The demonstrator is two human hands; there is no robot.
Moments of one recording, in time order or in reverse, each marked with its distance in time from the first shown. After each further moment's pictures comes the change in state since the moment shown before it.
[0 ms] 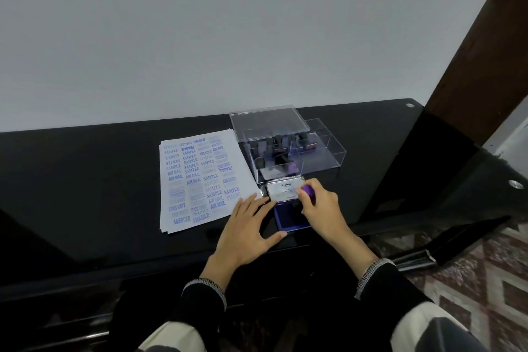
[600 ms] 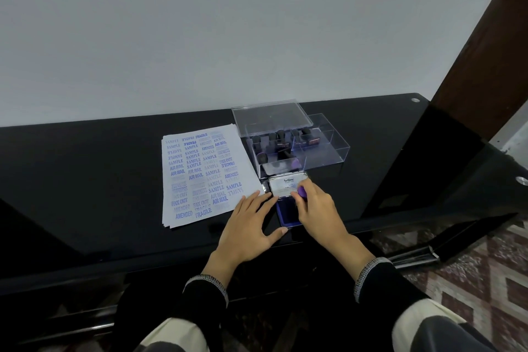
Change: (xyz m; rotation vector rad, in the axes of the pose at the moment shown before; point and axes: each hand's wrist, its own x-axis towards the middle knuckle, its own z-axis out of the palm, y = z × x) left_hand -0.002 0.000 0.002 0.014 0.001 0.015; right_hand -0.010 0.000 0.012 -0.259 0.036 -0.226
